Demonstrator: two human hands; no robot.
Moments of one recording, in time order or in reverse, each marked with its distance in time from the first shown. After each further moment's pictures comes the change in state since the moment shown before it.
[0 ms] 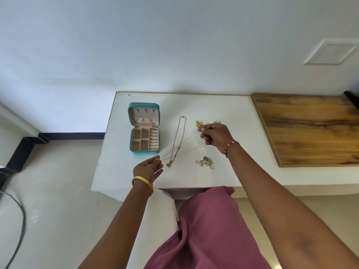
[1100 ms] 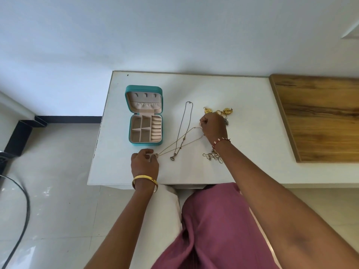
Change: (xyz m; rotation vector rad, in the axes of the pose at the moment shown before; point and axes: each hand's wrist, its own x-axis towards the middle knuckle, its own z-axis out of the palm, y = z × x) left_hand 0.024 -0.013 -0.003 0.737 0.279 0.339; right_hand 0.051 0.039 0.033 -0.808 0.225 -0.317
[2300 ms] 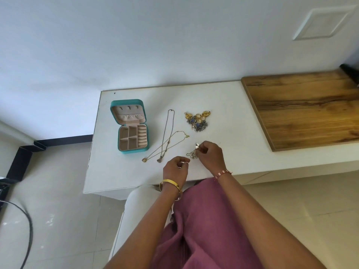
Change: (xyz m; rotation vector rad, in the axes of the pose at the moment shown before) left_hand -0.080 0.038 0.052 -0.053 -0.395 0.183; right_hand -0.101 0.041 -0.031 0.259 0.014 0.088
